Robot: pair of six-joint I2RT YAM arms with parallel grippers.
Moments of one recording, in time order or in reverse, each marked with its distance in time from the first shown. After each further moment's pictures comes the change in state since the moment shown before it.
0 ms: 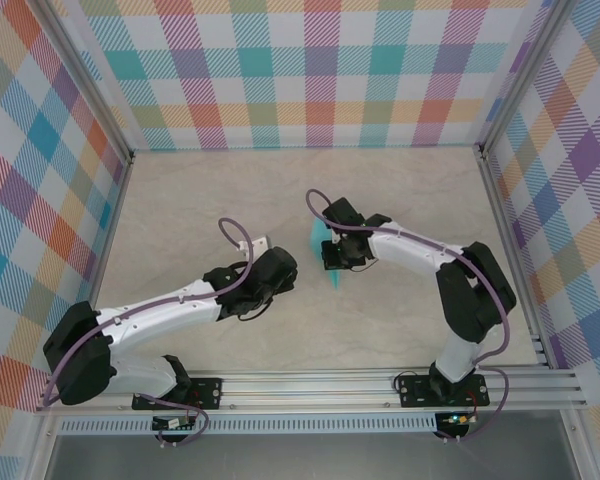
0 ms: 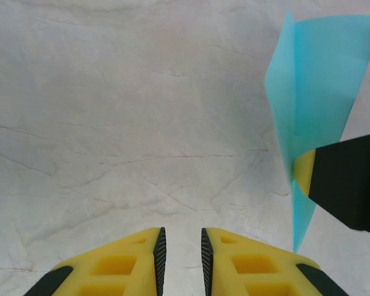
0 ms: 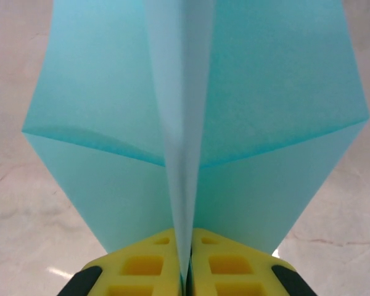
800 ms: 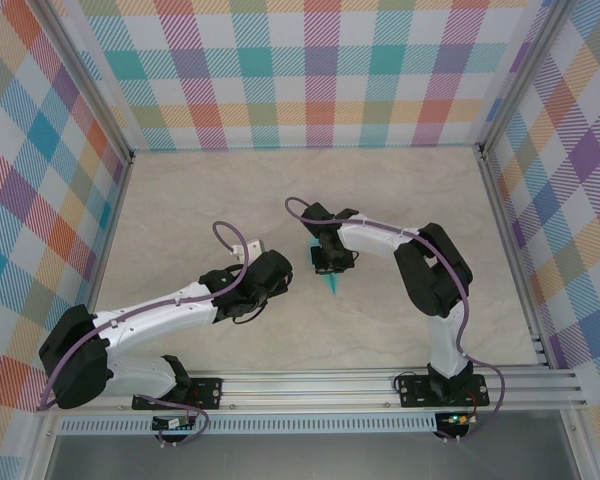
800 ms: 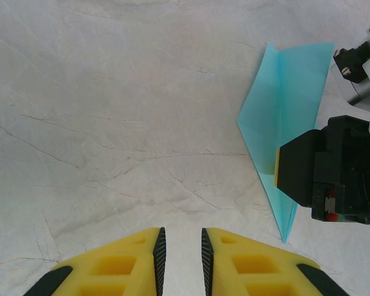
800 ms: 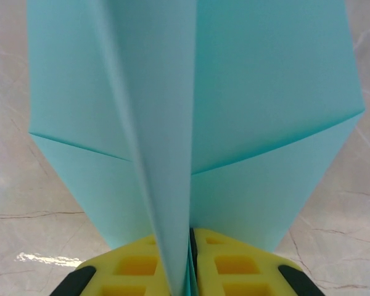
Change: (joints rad) left arm 0.011 -0.020 -0.031 -0.023 -0.004 -0.019; right arm 0.044 0.241 0.183 -0.160 0.100 0.074
